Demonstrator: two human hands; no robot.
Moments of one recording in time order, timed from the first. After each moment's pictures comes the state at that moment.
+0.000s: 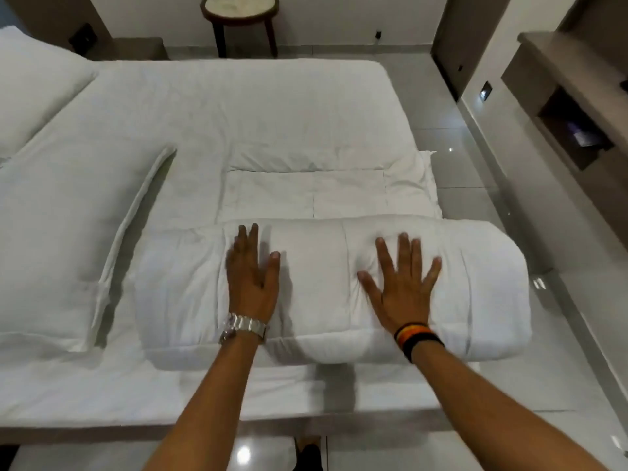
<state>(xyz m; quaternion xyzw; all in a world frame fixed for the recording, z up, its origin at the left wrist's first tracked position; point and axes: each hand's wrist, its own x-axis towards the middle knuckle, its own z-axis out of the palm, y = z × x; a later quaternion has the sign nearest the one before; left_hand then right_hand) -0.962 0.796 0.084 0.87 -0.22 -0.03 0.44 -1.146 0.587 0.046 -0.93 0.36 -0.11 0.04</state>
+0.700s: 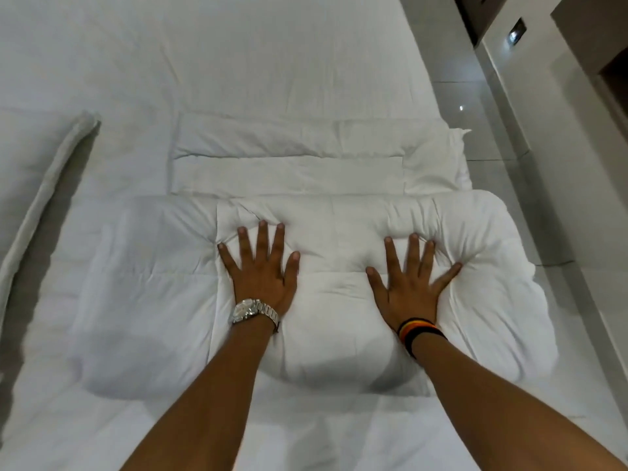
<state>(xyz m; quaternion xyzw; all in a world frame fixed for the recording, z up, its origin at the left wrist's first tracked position) -0.815 0.641 -0.101 0.94 -0.33 -0.02 0.05 -1.022 0.450 -0.103 -0.91 0.41 0.01 0.01</state>
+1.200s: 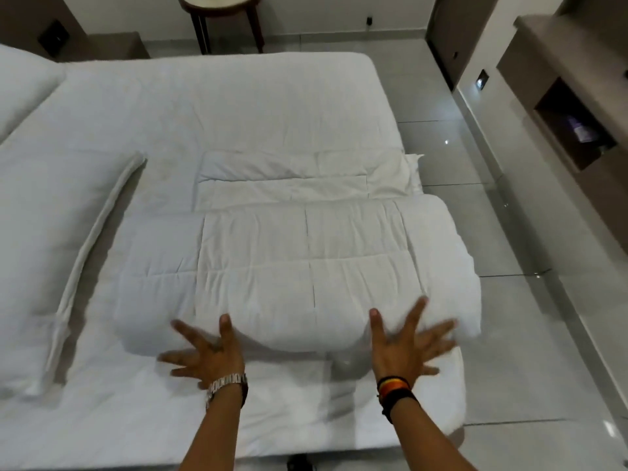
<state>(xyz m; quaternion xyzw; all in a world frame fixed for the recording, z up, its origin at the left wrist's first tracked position) -0.982 0.778 -0.006 0.87 0.22 -0.14 0.41 -1.173 0.571 -0.015 -0.68 0.64 -0.14 0.33</state>
